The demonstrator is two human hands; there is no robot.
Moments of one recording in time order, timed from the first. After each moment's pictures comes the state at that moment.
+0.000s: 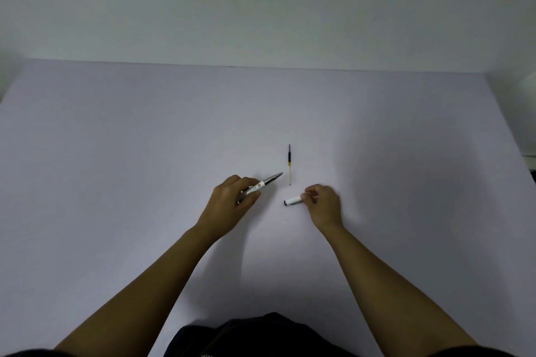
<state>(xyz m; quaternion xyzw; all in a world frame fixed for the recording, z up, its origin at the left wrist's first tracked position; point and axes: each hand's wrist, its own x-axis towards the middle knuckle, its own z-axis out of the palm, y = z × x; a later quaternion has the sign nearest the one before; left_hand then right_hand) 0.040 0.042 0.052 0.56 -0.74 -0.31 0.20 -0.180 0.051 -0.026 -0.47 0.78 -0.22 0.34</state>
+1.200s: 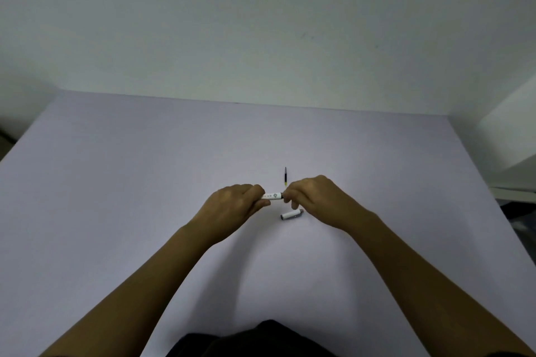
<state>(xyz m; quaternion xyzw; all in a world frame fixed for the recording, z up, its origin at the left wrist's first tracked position) 0.049 0.066 0.120 0.43 -0.88 -0.09 0.17 -0.165 0.066 0.155 -0.79 0.54 -0.10 0.28</state>
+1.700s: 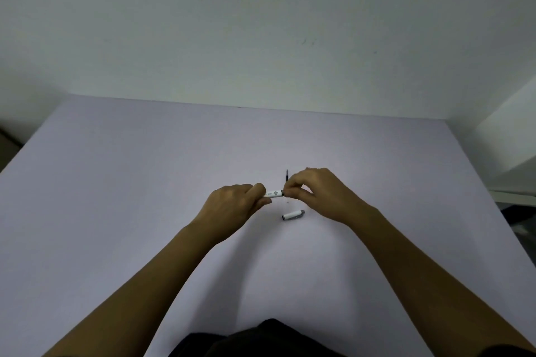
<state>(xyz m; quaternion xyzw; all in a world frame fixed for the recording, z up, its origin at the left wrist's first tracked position) 0.051 0.074 0.132 0.45 -0.88 -0.02 0.16 -0.161 0.070 0.171 -0.79 0.53 -0.13 0.28</state>
